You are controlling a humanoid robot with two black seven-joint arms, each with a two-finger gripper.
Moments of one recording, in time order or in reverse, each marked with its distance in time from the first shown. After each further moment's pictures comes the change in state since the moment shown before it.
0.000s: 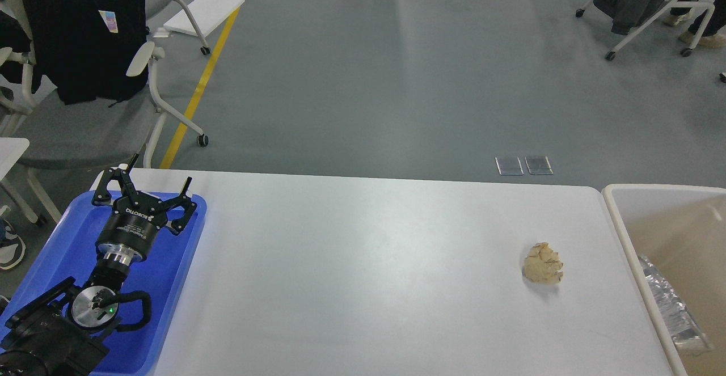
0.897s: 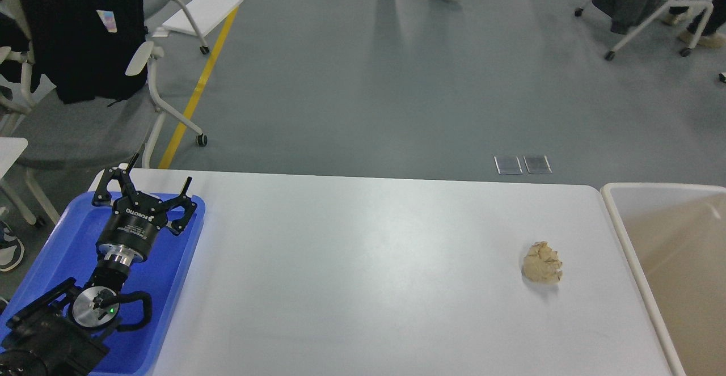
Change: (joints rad) left arm 0.000 -0.002 0.000 -0.001 0.000 0.000 0.002; right arm 0.851 -0.068 -0.442 0.211 -0.028 0.103 -0.002
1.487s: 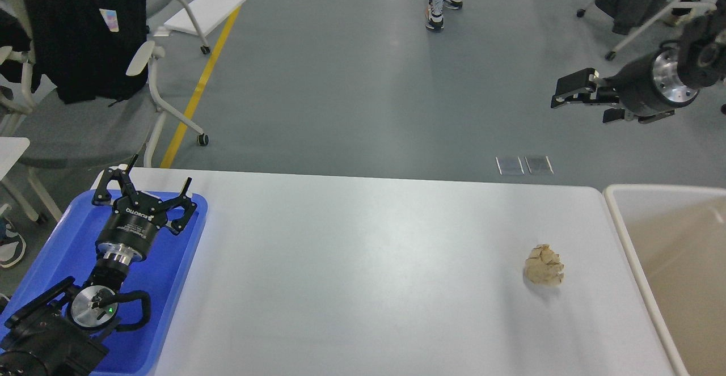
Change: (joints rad) left arm 0.000 0.000 0.000 0.000 0.000 0.000 0.000; right arm 0.545 0.397 -0.394 0.432 -0.033 0.203 -0.004
